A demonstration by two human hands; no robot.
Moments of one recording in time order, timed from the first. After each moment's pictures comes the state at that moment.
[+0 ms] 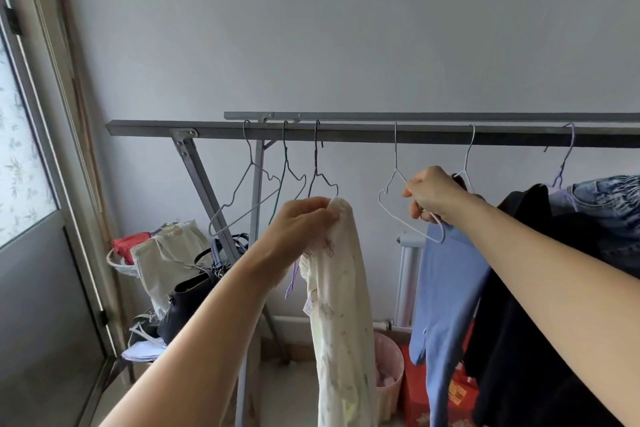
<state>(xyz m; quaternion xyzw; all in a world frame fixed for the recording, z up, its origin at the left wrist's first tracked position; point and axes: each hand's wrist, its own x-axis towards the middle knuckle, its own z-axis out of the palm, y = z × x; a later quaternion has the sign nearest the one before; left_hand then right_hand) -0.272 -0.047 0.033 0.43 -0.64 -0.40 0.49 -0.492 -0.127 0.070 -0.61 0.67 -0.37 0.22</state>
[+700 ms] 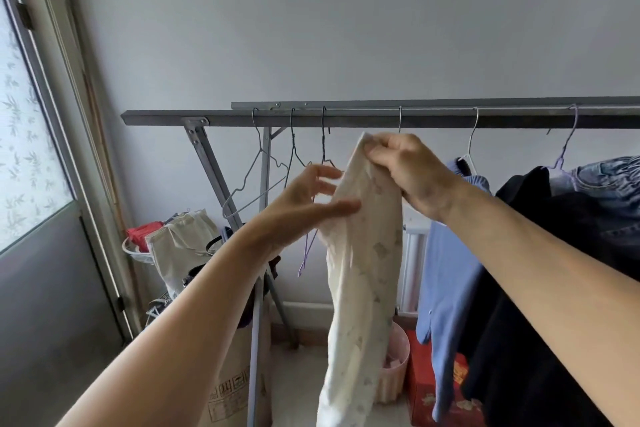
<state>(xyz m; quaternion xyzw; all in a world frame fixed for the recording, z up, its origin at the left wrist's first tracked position) -0.255 -0.026 0.046 0.43 -0.71 -0.36 0.42 -0.437 -0.046 0.086 -0.71 0.37 -0.48 0.35</state>
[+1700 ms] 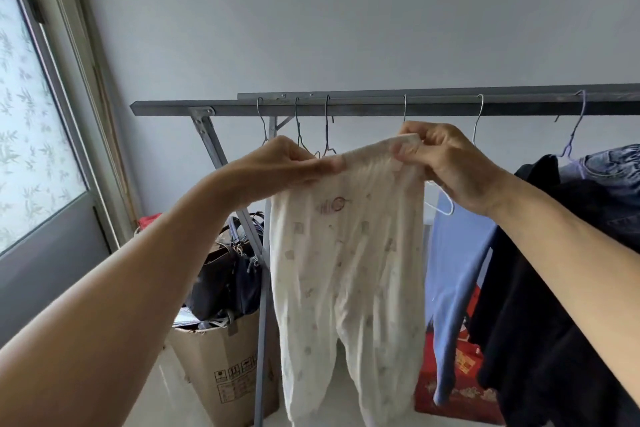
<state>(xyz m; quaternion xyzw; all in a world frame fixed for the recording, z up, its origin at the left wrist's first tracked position) -0.229 -0.011 0.089 0.46 -0.79 -0.24 0.32 -0.480 -0.028 0.084 -0.76 0.31 -0.45 0.36</state>
